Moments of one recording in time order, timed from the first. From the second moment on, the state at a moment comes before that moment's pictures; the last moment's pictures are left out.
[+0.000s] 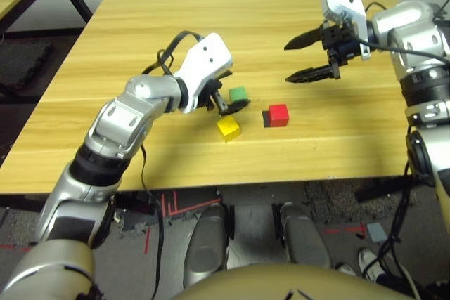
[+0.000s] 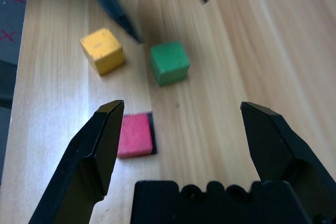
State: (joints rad) left arm -0.81 0.62 -0.36 0.08 -0.20 0.58 -0.86; right arm -1.03 -0.60 0.18 0.52 0.06 0.35 1.52
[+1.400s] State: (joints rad) left arm -1.08 0.34 -0.36 0.50 0.06 0.55 -1.21; right arm -0.82 -0.73 0.15 0.26 0.18 0.56 1.43
